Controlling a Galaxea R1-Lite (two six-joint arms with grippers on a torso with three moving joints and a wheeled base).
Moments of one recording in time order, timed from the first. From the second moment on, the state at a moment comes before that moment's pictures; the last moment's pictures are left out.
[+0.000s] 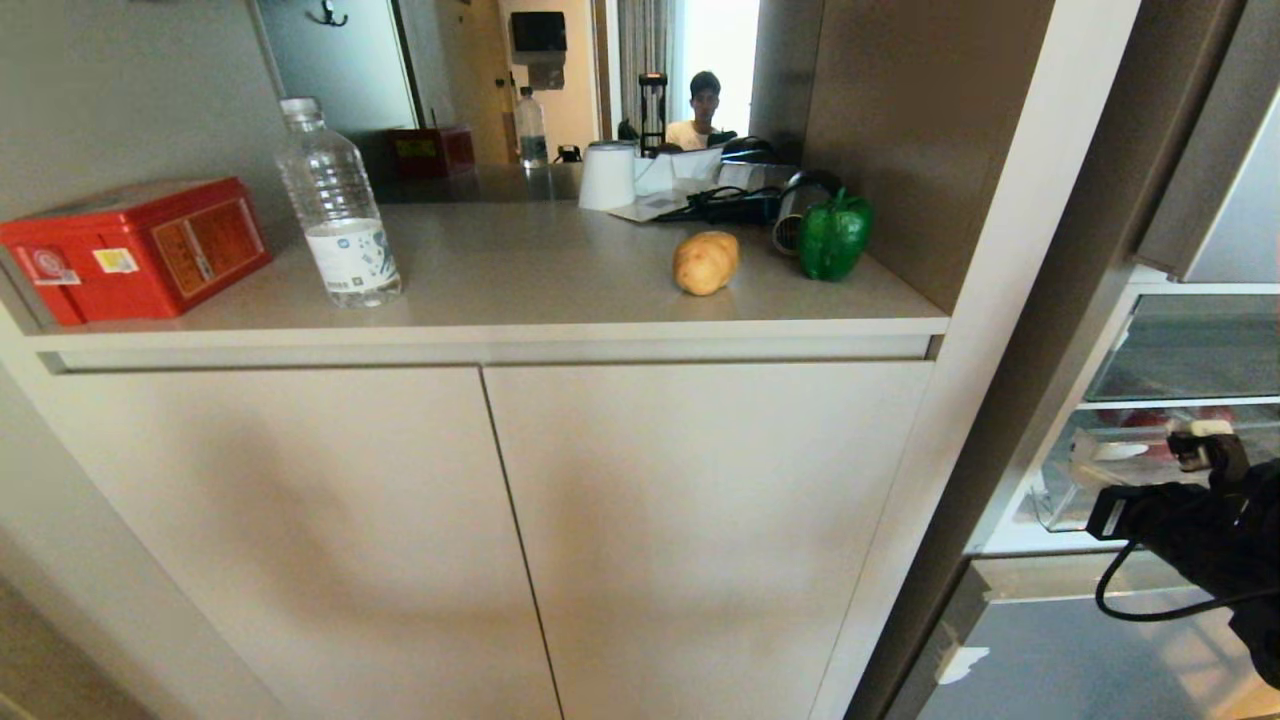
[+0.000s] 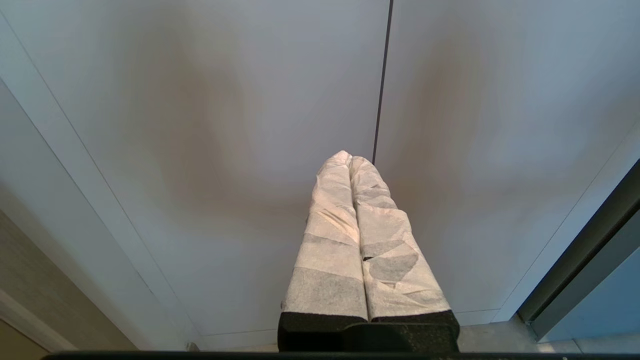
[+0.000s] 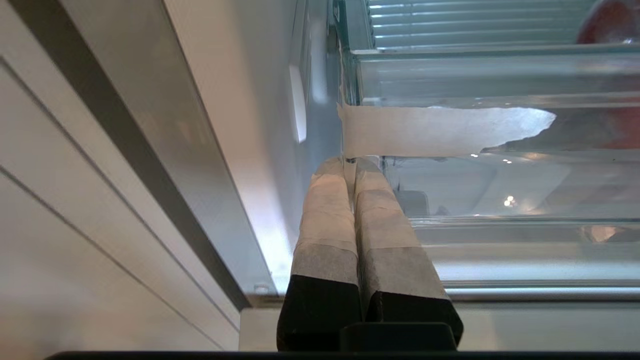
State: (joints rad) left arm 0.00 0.00 0.00 -0.02 0.00 0.00; right arm -0.40 2.16 -0.46 -1.53 0.42 -0.07
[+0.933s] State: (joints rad) left arm 0.00 0.00 0.00 -0.02 0.00 0.00; right arm -0.42 2.07 -0.33 -1.51 0.43 -0.07
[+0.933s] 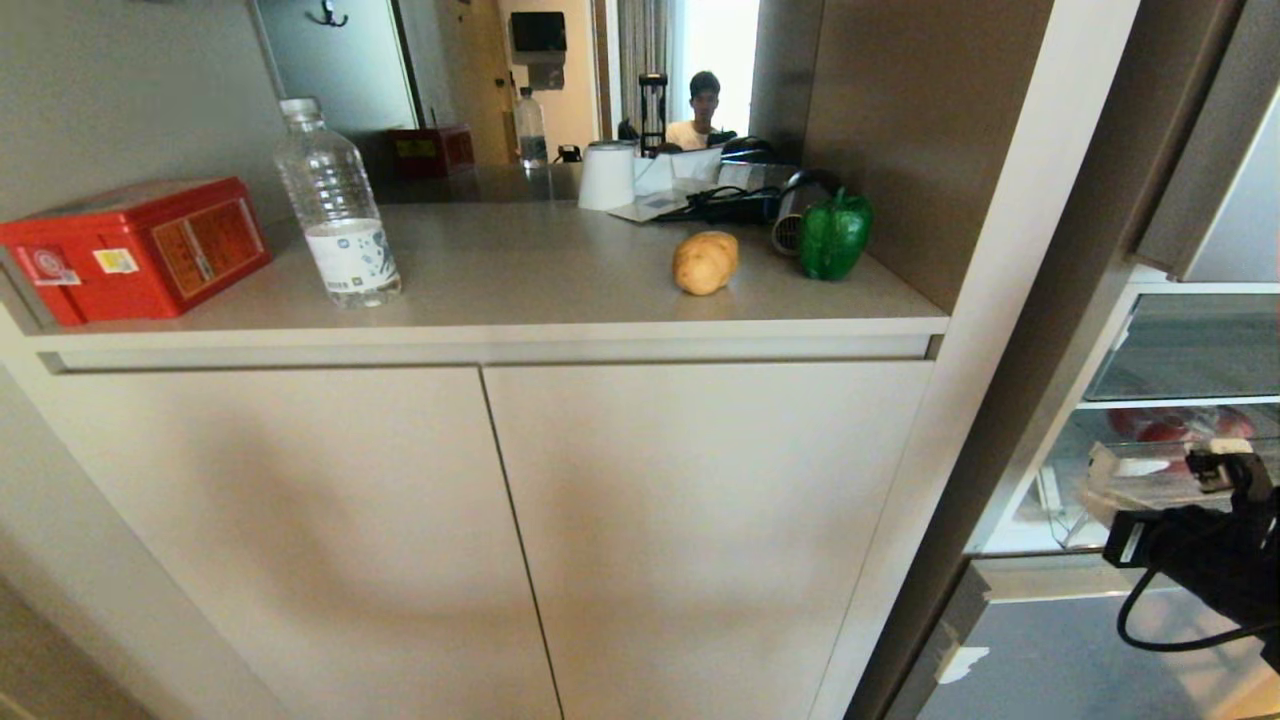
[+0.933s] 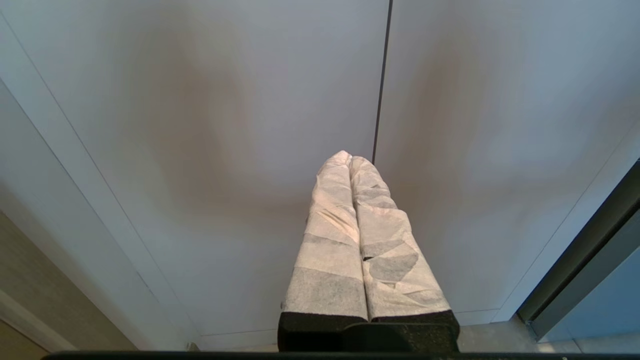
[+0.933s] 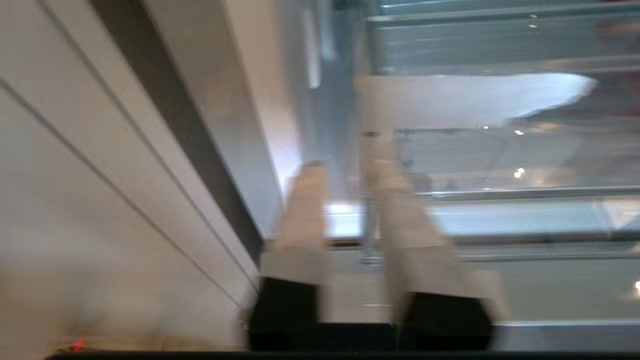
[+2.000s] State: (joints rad) left arm 0.00 0.00 0.00 -0.02 0.00 0.00; right arm -0.51 1.77 -0.28 -1.44 0.35 -0.08
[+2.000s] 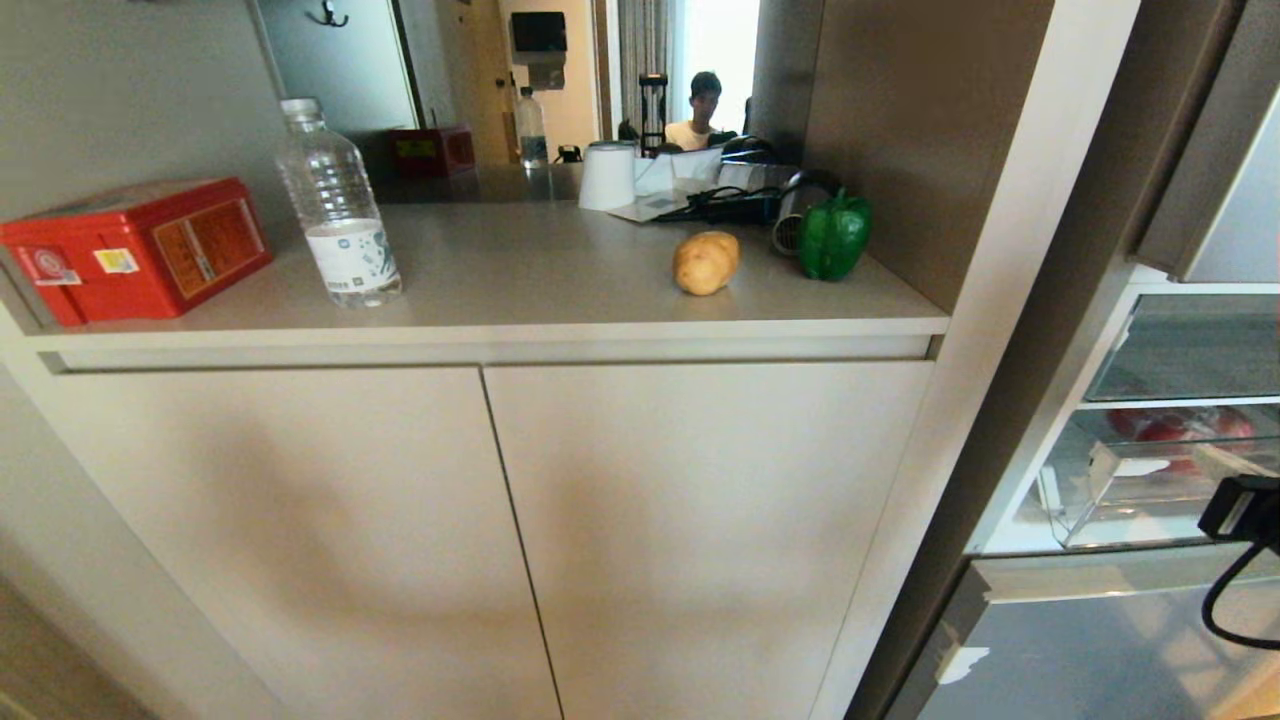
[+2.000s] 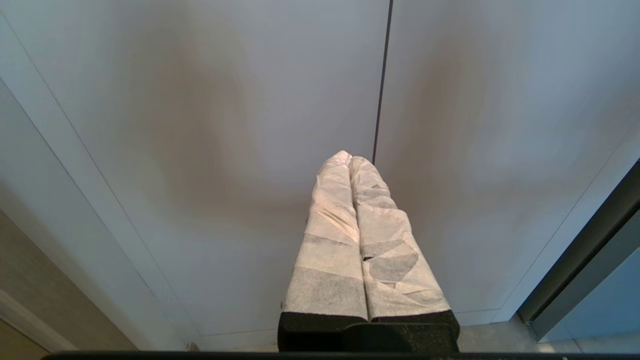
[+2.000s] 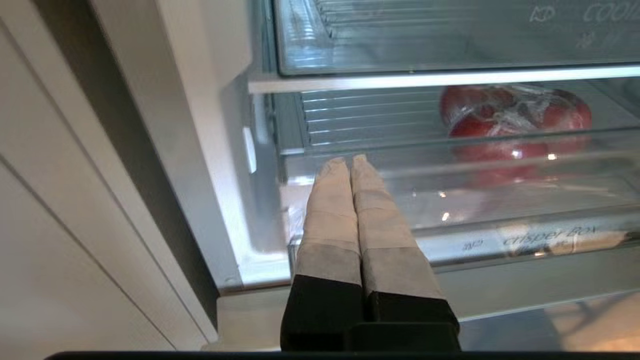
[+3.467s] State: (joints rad) left arm 0.00 0.00 0.00 -0.02 0.00 0.00; right arm -0.53 1.86 -1.09 -0.27 0.35 -0.18
